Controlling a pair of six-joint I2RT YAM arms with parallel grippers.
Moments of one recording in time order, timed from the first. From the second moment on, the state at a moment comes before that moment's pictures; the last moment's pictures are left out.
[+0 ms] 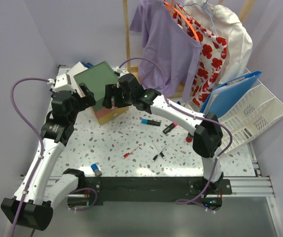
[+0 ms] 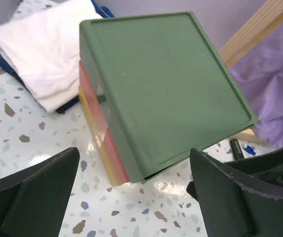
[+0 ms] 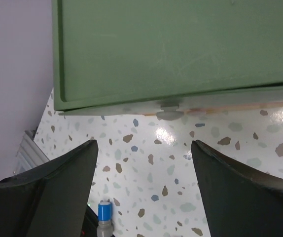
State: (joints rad) left arm -0.20 0.90 0.95 -0.36 -0.26 -0.40; right arm 0.88 1.98 1.81 -0.38 -0.02 0.61
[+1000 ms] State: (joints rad) left arm -0.05 1.09 0.91 -0.28 -0.02 -0.57; right arm 0.83 2.08 1.92 -0.36 -0.10 0.58
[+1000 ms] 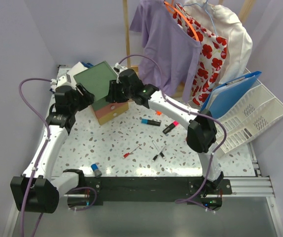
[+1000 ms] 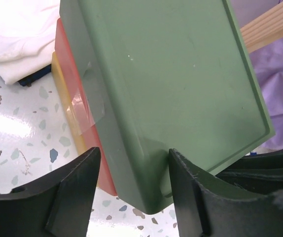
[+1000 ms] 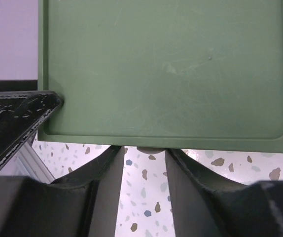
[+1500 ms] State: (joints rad) left arm -0.05 1.09 0.90 -0.23 -0.02 -0.57; right arm 0.81 2.05 1.83 -0.28 -0.14 0.58
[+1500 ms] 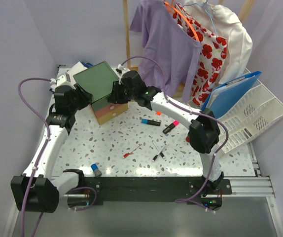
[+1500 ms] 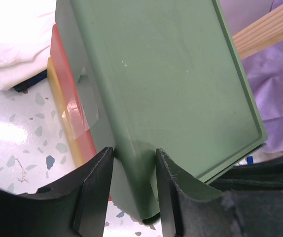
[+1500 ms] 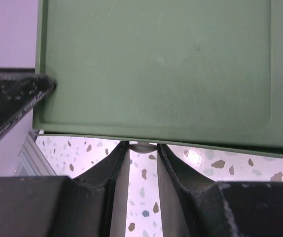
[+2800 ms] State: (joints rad) left arm -0.03 0.92 0.92 -0.29 -0.01 -0.47; right arm 0.80 1.54 1.44 -0.51 -0.39 -0.03
